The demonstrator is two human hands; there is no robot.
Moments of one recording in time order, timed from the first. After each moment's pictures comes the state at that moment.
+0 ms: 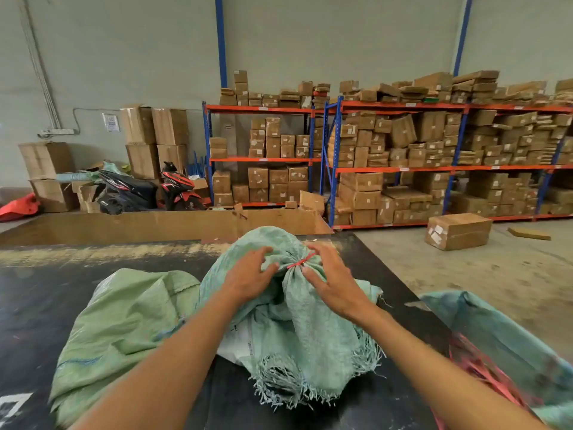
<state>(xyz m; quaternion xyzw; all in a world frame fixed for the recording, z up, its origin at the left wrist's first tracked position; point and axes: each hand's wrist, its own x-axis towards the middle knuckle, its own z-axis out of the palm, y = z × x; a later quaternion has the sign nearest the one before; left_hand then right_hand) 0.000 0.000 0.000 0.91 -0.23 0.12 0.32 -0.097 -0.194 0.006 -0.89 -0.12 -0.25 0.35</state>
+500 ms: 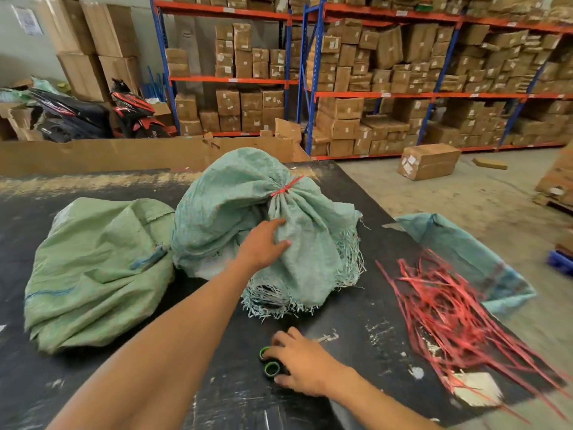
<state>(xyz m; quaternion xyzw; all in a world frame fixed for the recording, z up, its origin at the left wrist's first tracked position) -0.015 -0.043 -0.104 0.91 -0.26 0.00 0.33 -0.200 -0.137 -0.201 -0.97 -0.21 0.10 0.09</state>
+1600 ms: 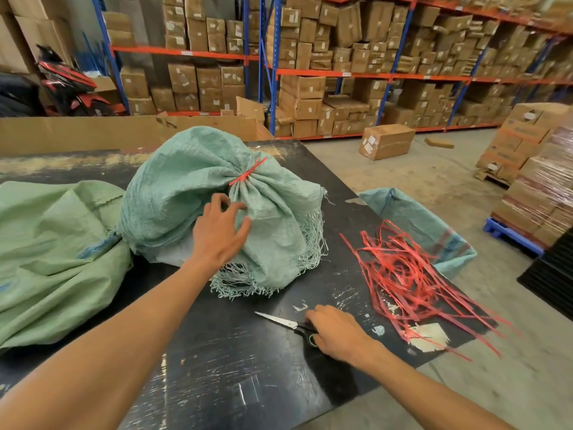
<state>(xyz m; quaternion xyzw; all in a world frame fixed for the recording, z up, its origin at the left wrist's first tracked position) -0.036 -0.029 -0.123 0.91 -0.26 0.20 0.23 -0.254 -0.210 -0.191 -0.99 0.03 0.10 0.03</state>
